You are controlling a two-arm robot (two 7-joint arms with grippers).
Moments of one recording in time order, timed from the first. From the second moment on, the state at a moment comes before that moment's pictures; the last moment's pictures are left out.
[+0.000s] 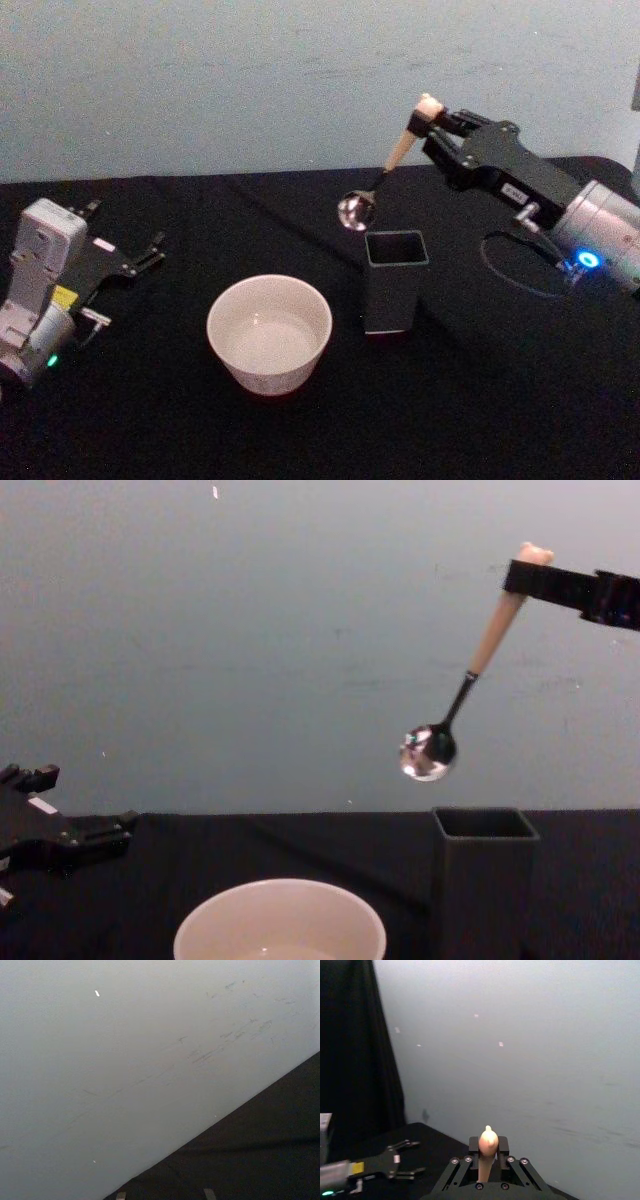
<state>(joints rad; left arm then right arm) -0.20 0.60 0.45 -1.41 -0.25 -0.12 0.03 0.26 0.51 -0.31 -1.66 0.70 0.06 0.48</state>
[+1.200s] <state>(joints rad) -0.20 0.60 0.45 -1.41 -0.25 -0.12 0.03 0.31 0.48 -0.56 -1.54 0.50 0.01 0.57</state>
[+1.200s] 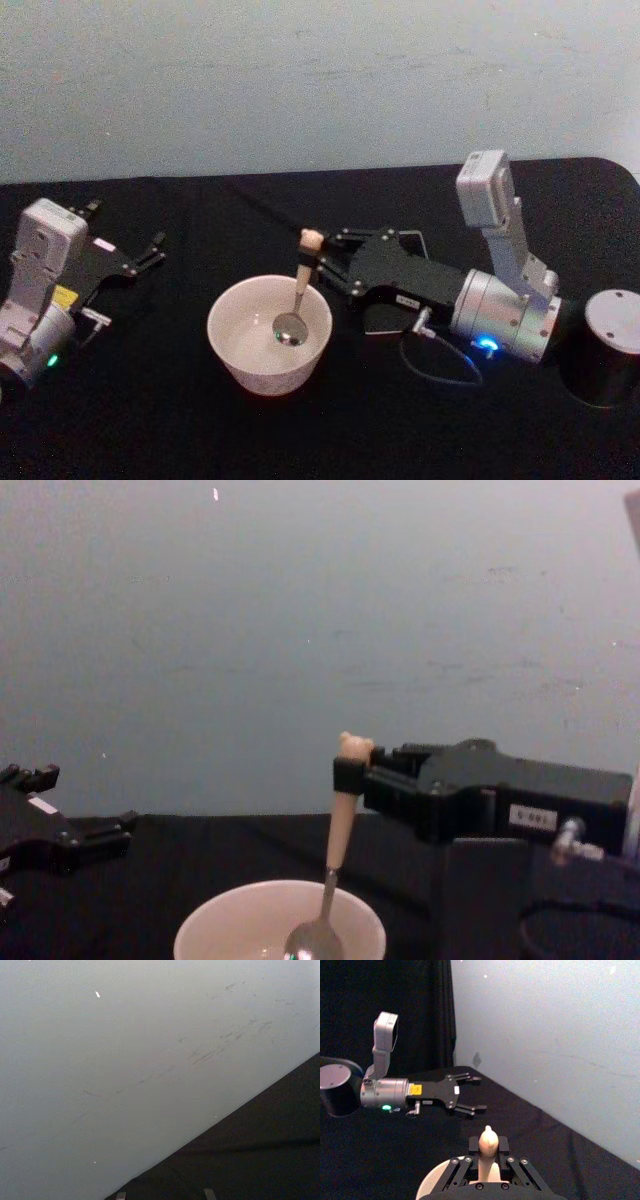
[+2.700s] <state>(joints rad) -0.20 0.60 0.45 -1.41 -0.25 -0.12 0.03 0.43 0.29 -0.59 -1.32 0.35 0.01 0.52</state>
